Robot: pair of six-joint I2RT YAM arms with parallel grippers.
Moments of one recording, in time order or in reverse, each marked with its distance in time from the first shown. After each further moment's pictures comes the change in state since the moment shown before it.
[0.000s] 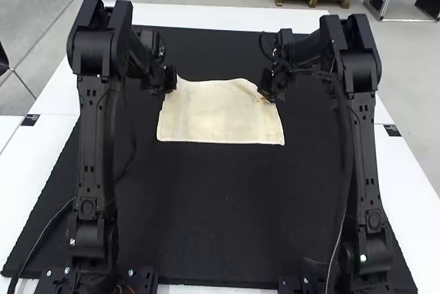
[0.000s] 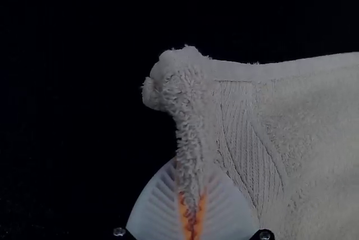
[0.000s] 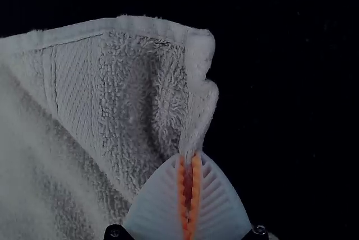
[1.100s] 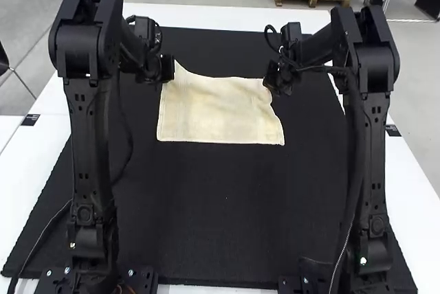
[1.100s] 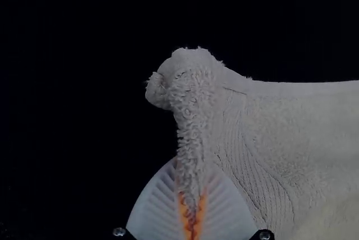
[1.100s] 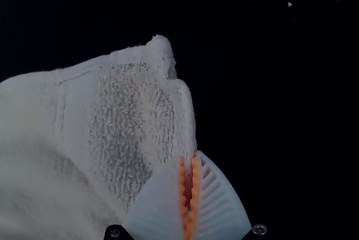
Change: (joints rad) left arm 0.000 -0.160 -0.129 0.049 -0.011 0.000; right arm -0.016 -0.143 -0.180 0.182 0.072 -0.021
